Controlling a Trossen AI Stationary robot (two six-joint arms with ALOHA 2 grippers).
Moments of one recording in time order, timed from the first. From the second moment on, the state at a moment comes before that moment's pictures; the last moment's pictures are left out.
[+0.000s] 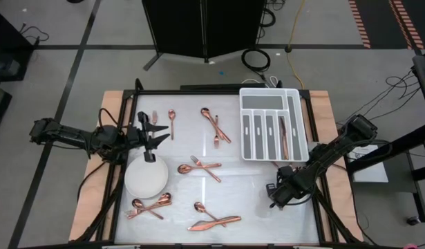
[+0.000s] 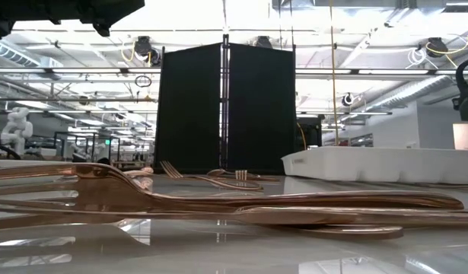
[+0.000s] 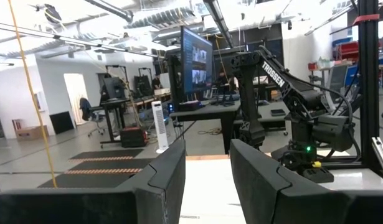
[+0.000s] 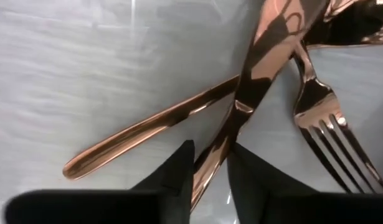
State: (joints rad) left arm -0.17 0.57 0.30 0.51 -0.34 0.24; right arm 0.71 1.51 0.73 -0.80 -0.08 2.17
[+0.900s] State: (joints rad) left arm -0.17 0.57 0.30 0.51 -0.34 0.24; right arm 0.71 1.44 1.14 -1.26 -0.04 2.13
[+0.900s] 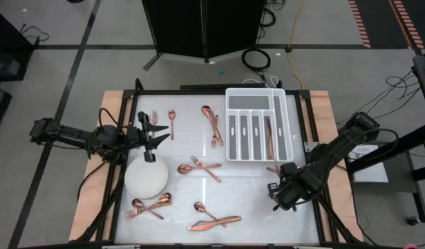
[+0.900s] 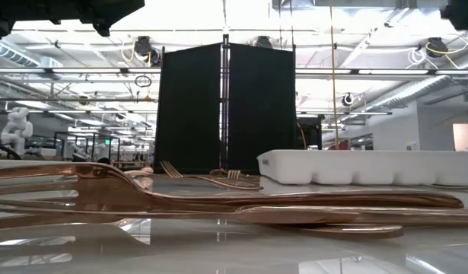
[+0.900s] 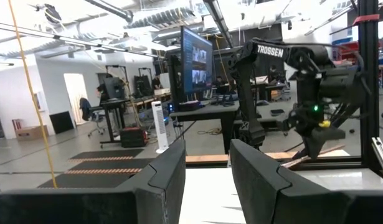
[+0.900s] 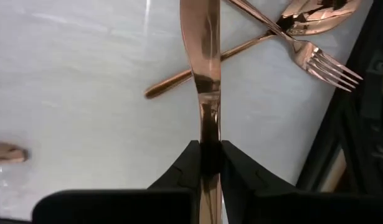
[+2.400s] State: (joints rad) left arm -0.16 0.58 0.30 0.48 -0.34 0.24; right arm -0.33 1.44 0.88 -0.93 0.10 1.14
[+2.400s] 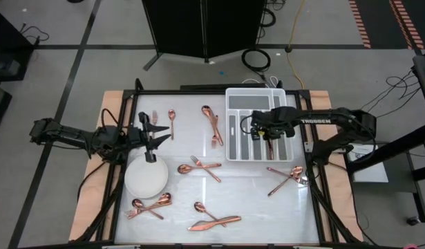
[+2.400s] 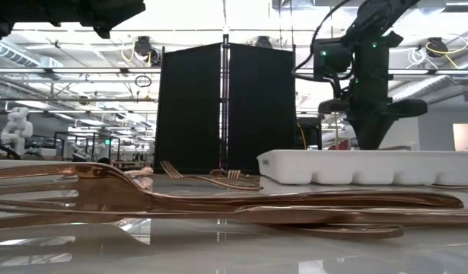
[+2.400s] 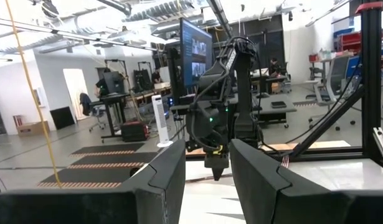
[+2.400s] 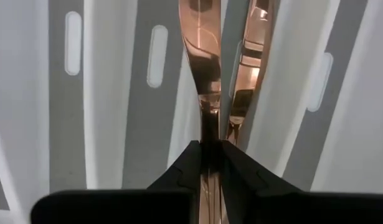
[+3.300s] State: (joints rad) left arm -0.16 0.58 0.30 0.48 -0.34 0.21; right arm -0.30 1.44 0.88 -0.99 0.18 1.24
